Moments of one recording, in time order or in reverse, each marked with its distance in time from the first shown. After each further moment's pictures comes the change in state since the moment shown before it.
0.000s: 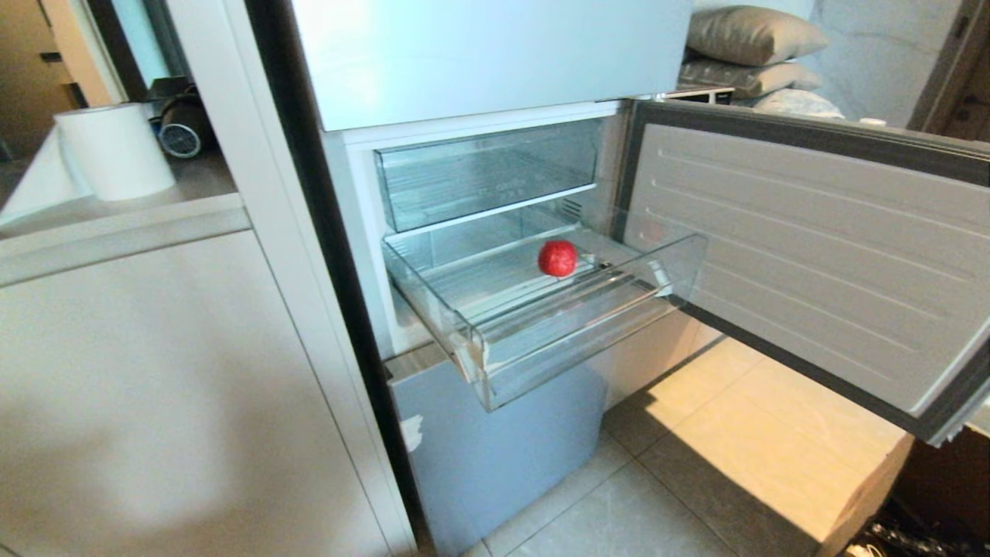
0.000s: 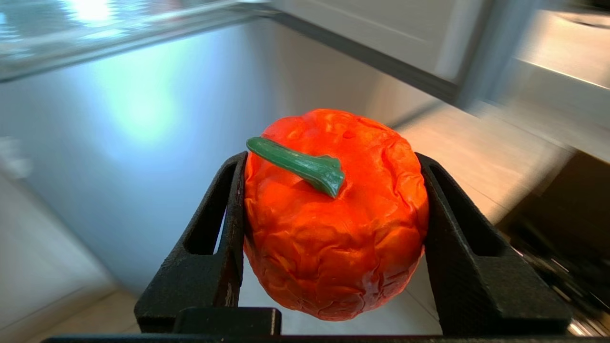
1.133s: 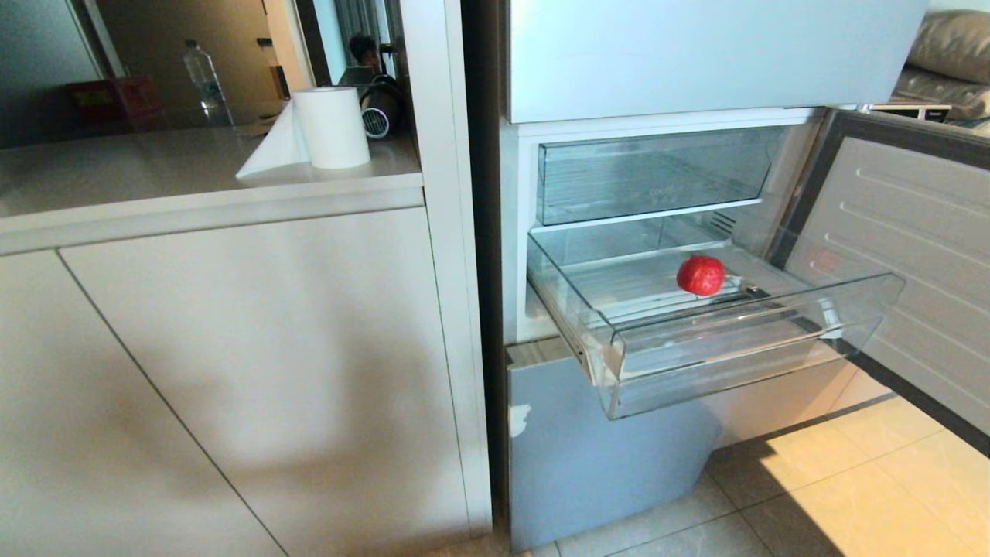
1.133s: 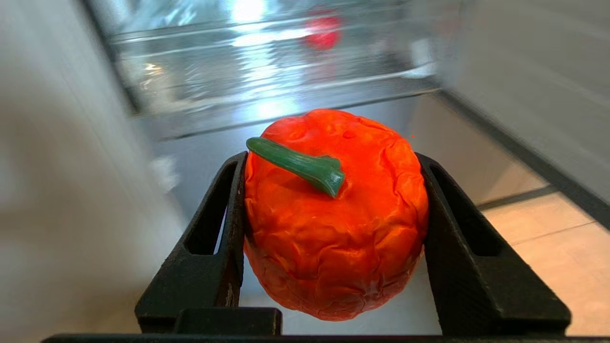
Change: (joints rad) left arm 0.000 0.000 0.000 0.000 0.000 0.000; right arm 0.002 0.221 -0.289 0.068 0.096 0.030
